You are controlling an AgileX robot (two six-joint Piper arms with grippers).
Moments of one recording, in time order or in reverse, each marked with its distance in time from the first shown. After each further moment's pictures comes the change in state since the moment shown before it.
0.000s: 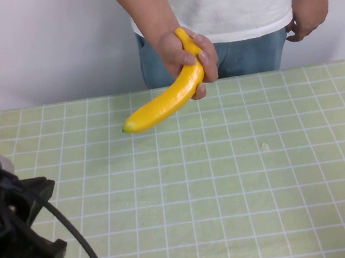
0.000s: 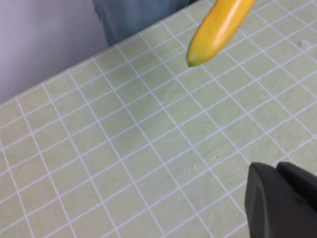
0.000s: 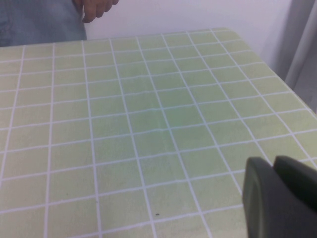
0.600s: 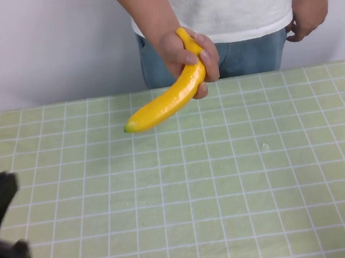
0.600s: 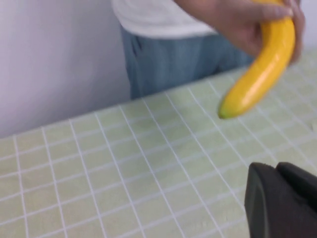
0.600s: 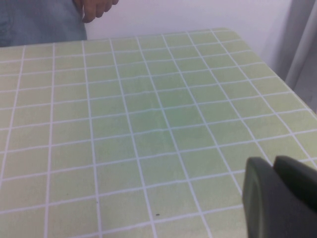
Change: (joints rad) right arm 0.000 0.000 0.000 0.000 0.000 0.000; left arm 0.130 -0.172 0.165 0.036 -0.236 -0.144
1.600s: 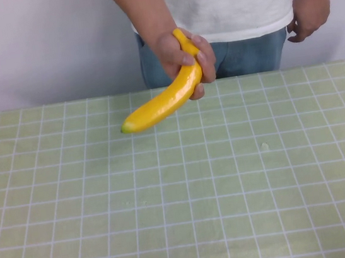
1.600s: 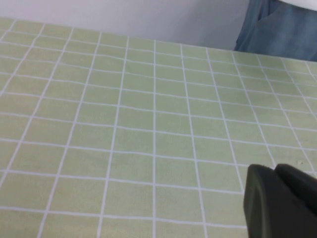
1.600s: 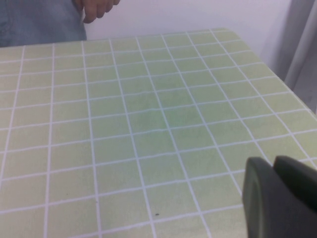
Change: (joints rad) right arm 0.000 0.002 0.000 0.000 0.000 0.000; left arm 0.433 -0.620 0.556 -0.307 -0.009 0.134
